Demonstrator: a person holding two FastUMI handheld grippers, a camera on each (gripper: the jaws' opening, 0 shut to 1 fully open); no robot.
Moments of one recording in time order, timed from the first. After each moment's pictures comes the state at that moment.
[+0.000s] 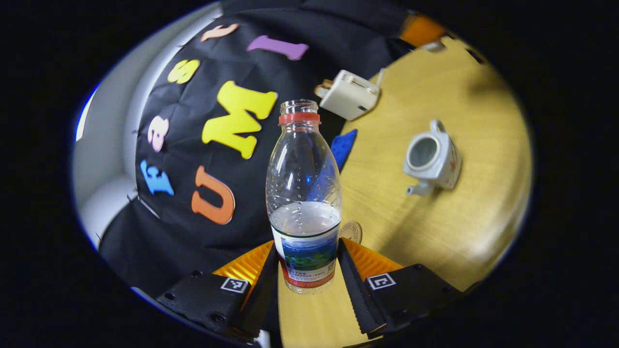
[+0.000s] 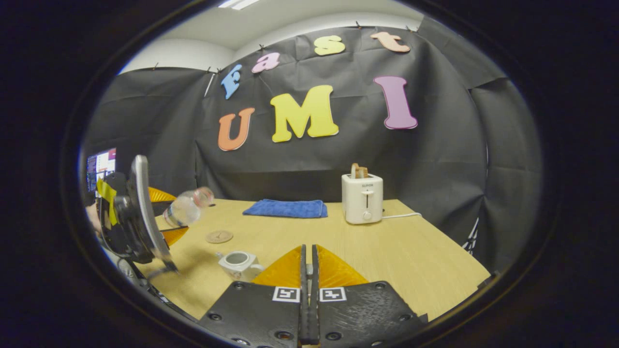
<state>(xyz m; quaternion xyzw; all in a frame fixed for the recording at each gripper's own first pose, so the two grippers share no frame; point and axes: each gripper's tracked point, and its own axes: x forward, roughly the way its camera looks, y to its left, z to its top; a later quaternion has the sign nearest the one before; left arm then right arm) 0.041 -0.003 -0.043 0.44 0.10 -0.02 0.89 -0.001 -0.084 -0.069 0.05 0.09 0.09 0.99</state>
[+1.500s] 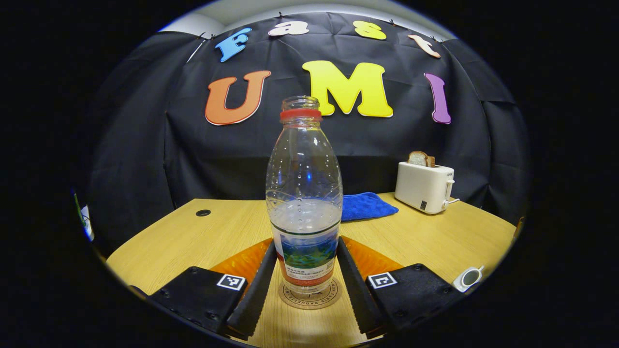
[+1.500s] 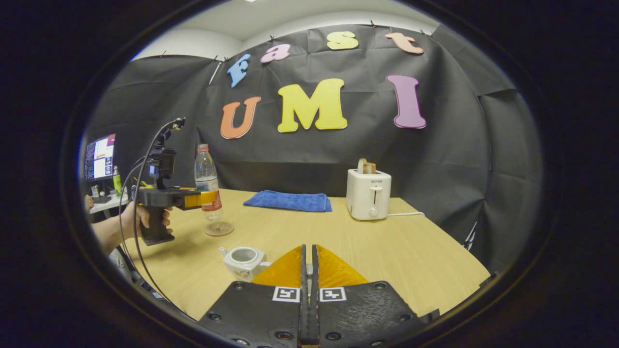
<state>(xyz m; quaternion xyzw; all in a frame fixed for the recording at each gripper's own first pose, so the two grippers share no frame) 0.169 0.036 -0.084 -0.01 0.11 -0.04 0.99 0.006 -0.058 -0.086 0.02 0.11 0.08 0.99</state>
